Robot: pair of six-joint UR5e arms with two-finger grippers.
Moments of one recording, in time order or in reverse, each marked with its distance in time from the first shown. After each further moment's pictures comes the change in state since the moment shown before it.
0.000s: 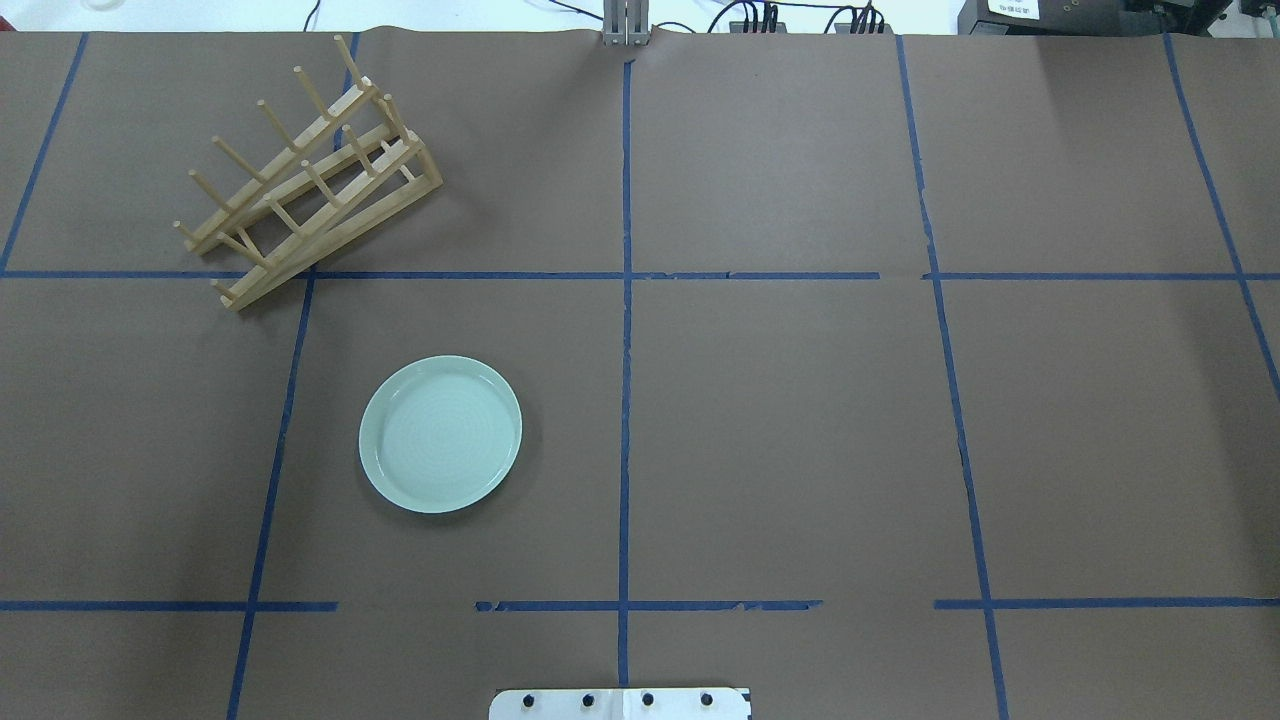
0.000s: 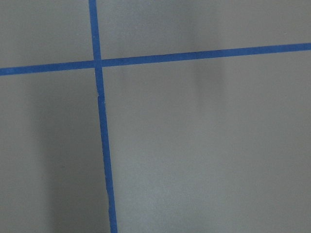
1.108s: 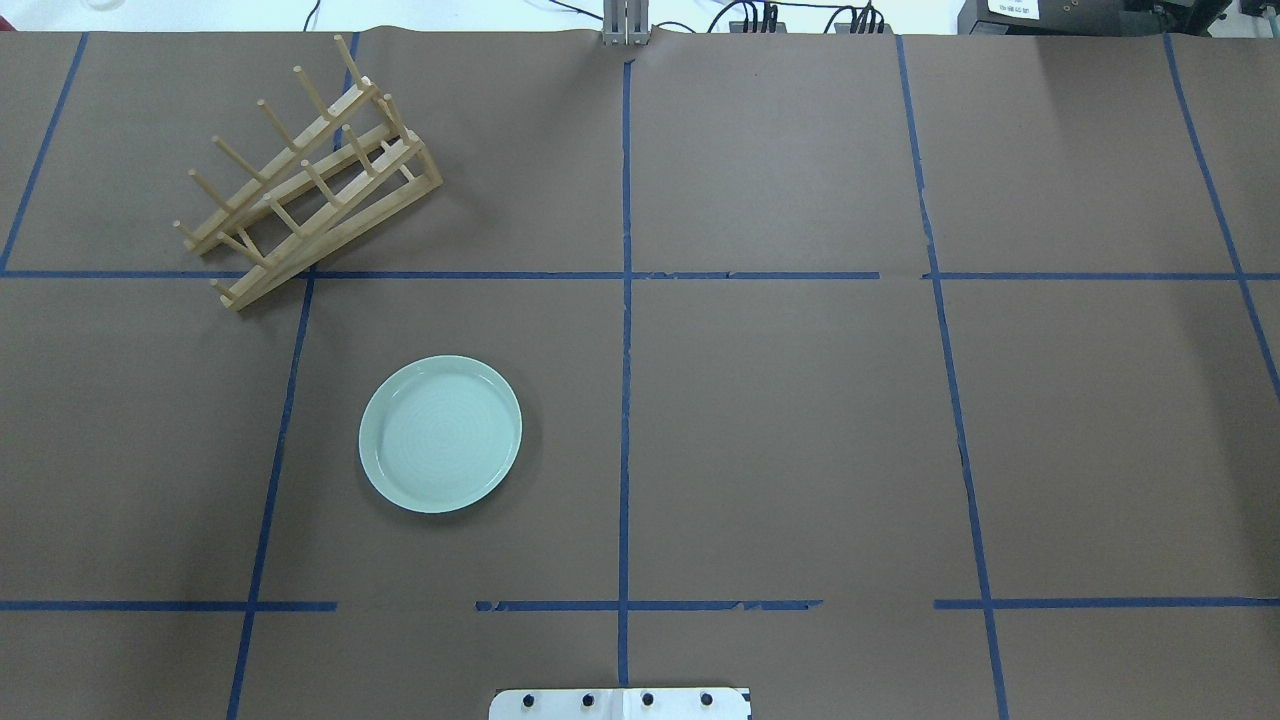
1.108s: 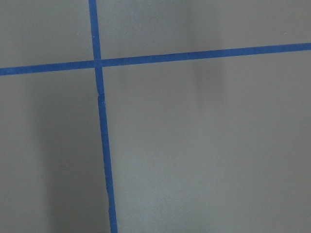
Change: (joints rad) left arm 0.011 -0.020 0.019 0.045 -0.014 -0.025; right arm 0.000 0.000 0.000 0.000 0.000 0.000
